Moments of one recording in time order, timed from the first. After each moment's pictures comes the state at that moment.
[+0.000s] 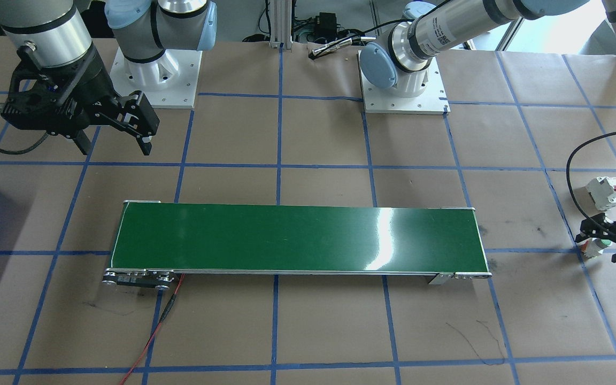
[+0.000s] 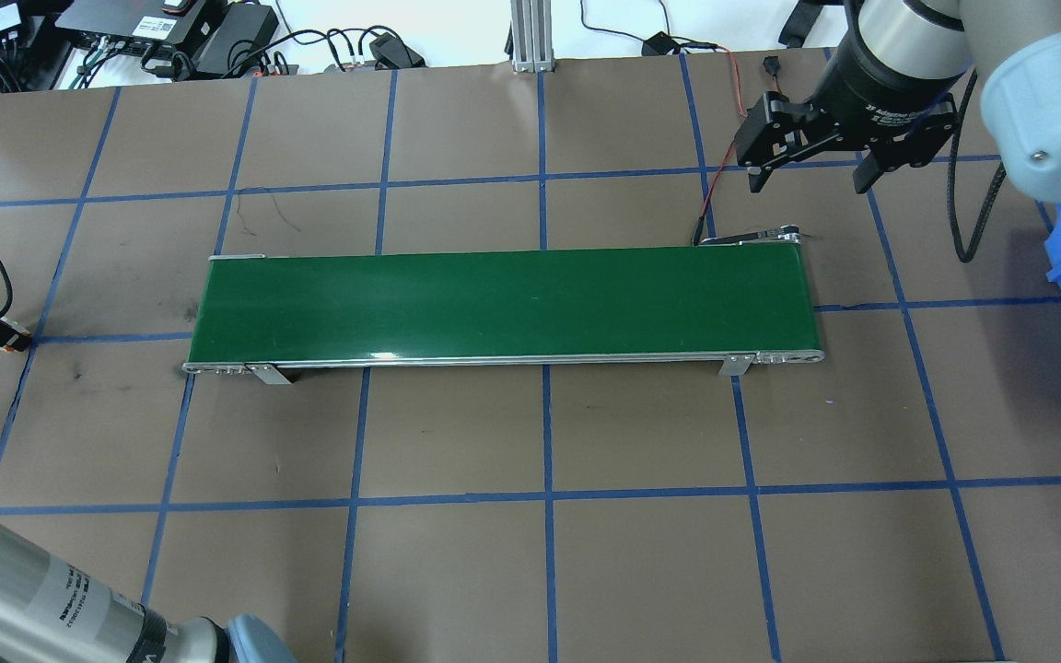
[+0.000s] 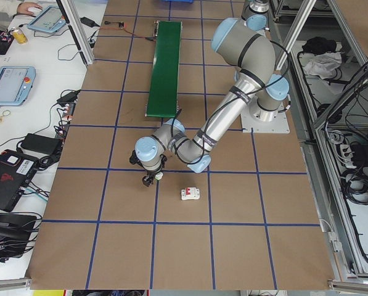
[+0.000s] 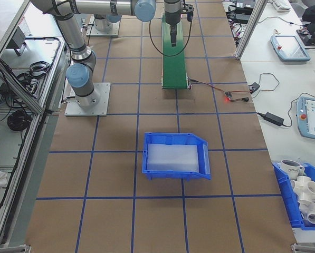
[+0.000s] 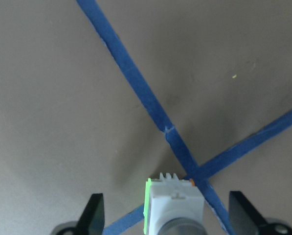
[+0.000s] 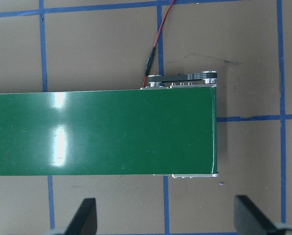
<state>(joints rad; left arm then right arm) -0.77 -2.20 -1.52 -1.05 1.55 1.36 1.54 -1.59 1.62 -1.71 -1.52 0.01</state>
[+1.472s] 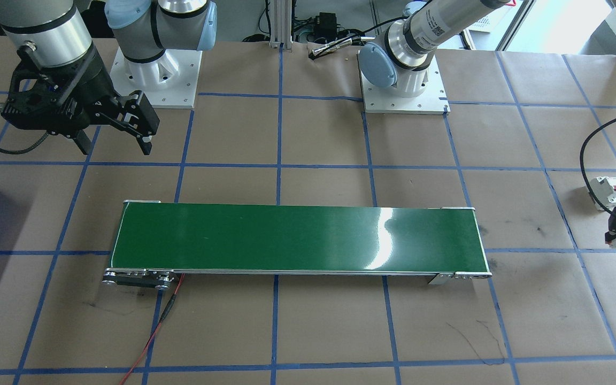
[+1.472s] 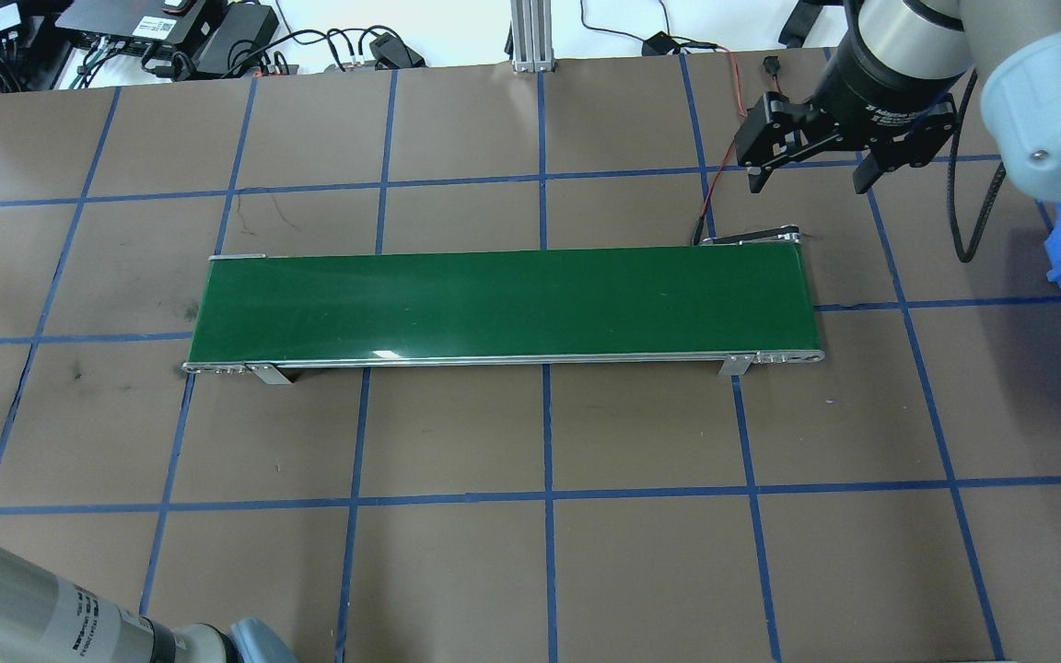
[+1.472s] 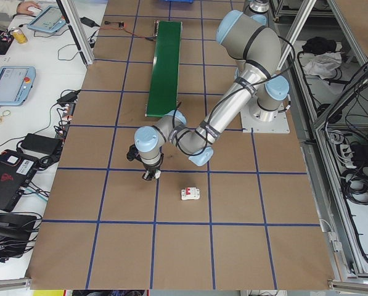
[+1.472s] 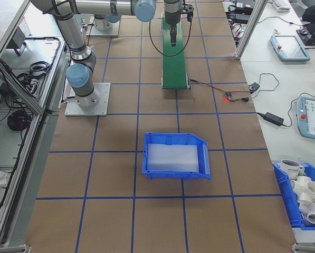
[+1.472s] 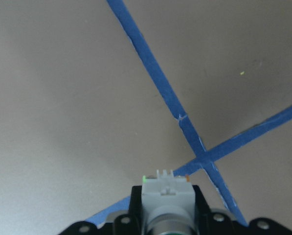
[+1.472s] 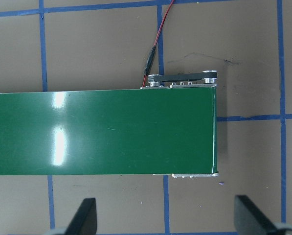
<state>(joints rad) -0.79 -2.08 -1.52 -1.09 1.58 1.15 1.54 -1.59 1.62 -1.71 -1.52 0.01</state>
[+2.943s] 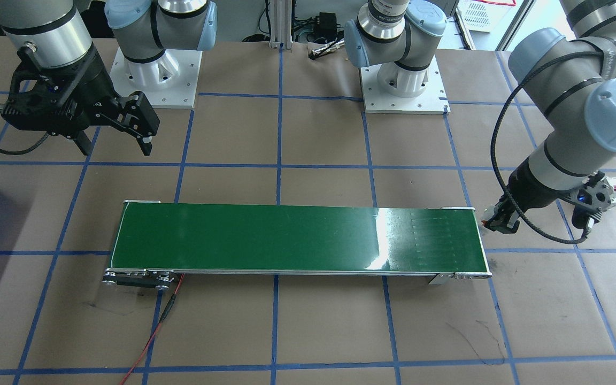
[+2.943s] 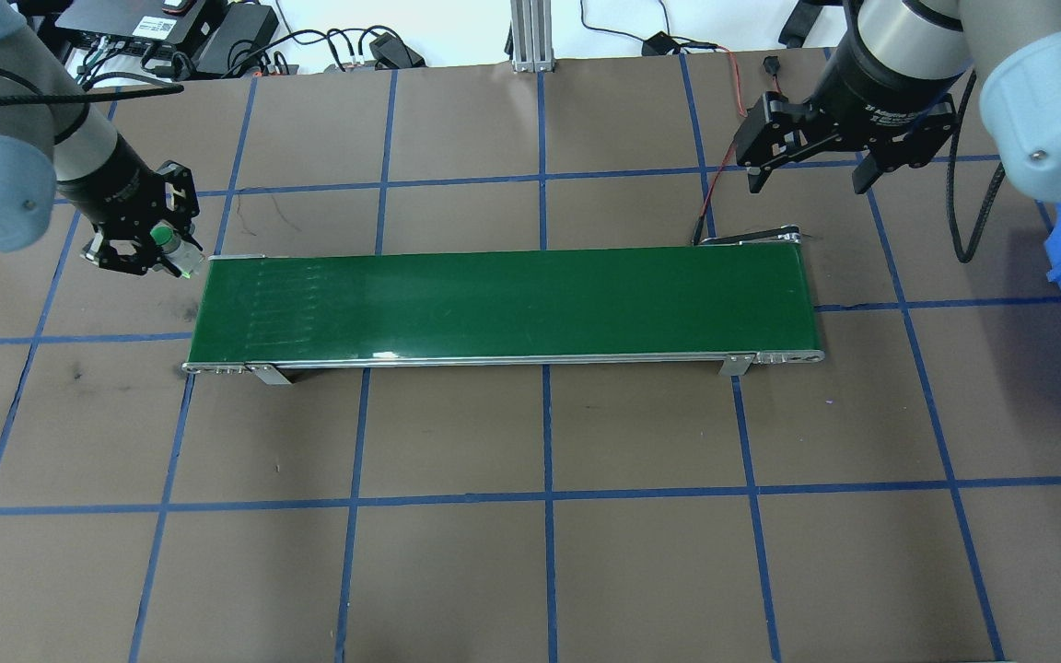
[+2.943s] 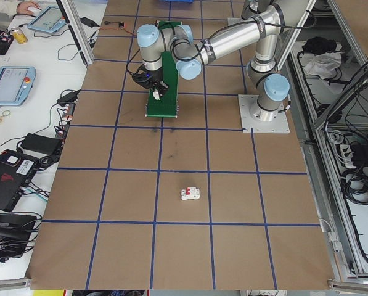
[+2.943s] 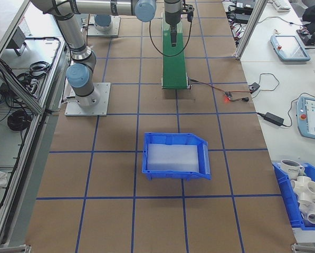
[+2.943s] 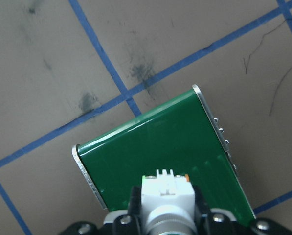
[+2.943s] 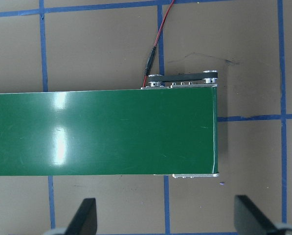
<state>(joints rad) -1.29 -1.76 -1.72 -1.25 1.60 -0.77 1.54 -1.59 1.62 -1.71 -1.52 0.01</state>
